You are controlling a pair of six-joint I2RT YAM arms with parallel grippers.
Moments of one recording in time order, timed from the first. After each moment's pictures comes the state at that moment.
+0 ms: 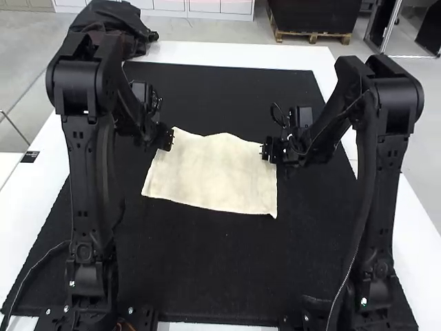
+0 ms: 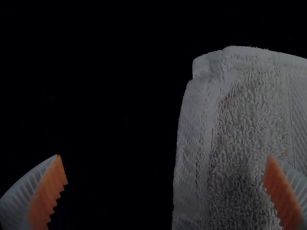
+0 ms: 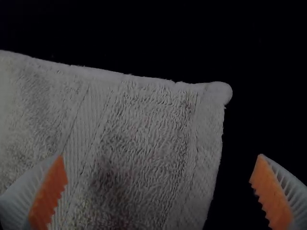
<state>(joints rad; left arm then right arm) 0.03 2.06 1.06 0.28 0.06 0.18 0.21 2.06 0.90 0.47 -0.17 0.16</state>
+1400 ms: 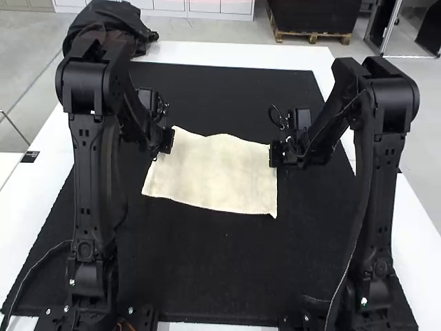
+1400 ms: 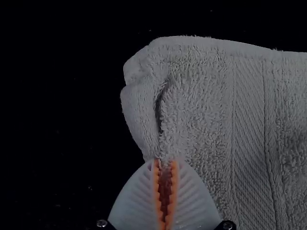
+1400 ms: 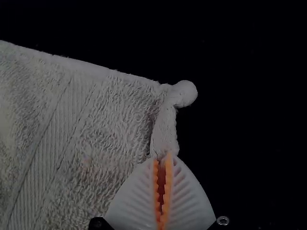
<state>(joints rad) 0.00 2.12 1.05 0.35 0.12 0.18 0.21 2.08 0.89 0.49 -0.12 0.04</state>
